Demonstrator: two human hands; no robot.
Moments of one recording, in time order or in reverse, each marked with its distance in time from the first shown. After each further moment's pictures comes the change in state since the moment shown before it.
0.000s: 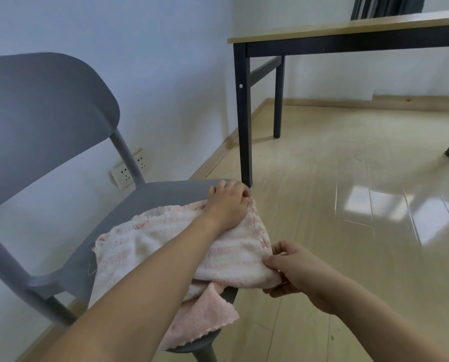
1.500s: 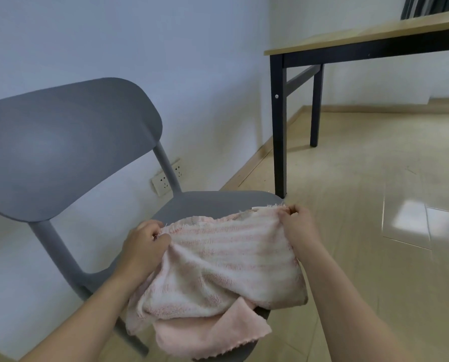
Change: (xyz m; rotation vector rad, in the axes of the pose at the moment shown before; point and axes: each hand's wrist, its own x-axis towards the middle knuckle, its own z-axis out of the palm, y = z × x) left_hand -0.147 -0.120 -0.090 -0.141 0.299 -0.554; right_hand 0.115 -0.045 0.021 -0.012 0.445 -0.324
